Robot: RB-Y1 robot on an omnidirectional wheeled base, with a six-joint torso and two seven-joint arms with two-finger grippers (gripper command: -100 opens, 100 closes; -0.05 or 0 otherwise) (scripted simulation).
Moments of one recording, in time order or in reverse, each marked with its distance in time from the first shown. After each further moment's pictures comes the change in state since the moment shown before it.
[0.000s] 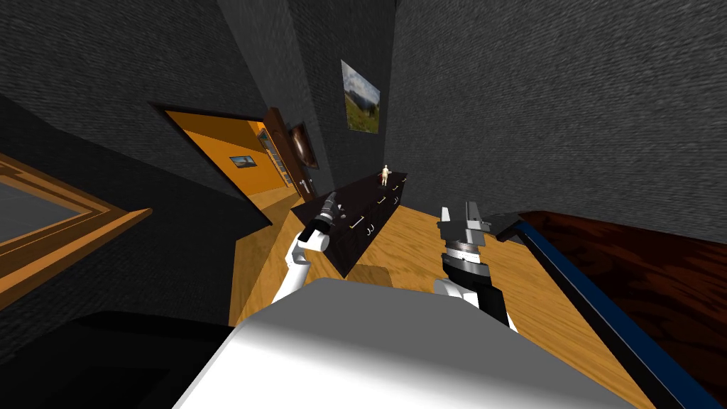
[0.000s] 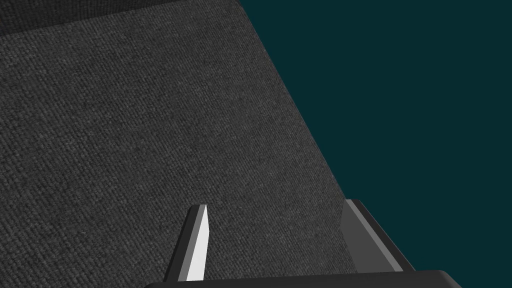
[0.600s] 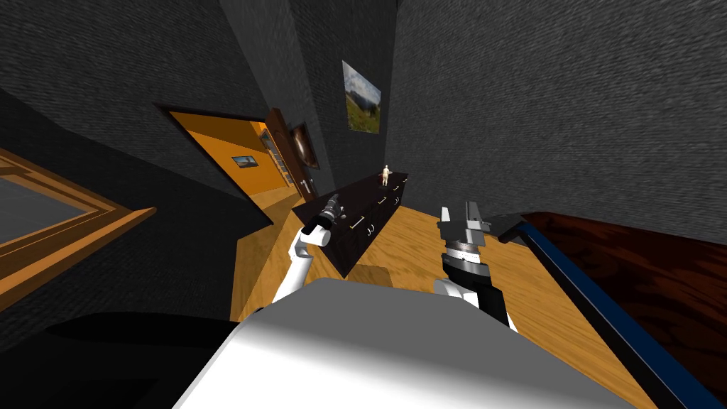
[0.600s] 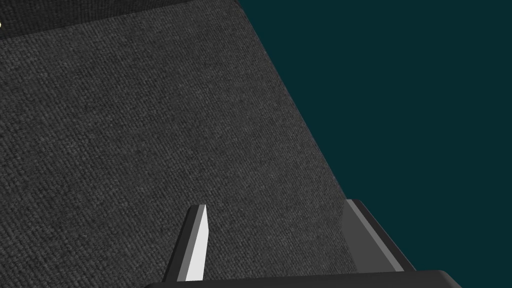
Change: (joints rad) left arm -0.075 0.013 0.006 0.047 0.032 0.160 0.056; right arm 0.000 0.000 0.000 0.000 0.000 0.000 0.000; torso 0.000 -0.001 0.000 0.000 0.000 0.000
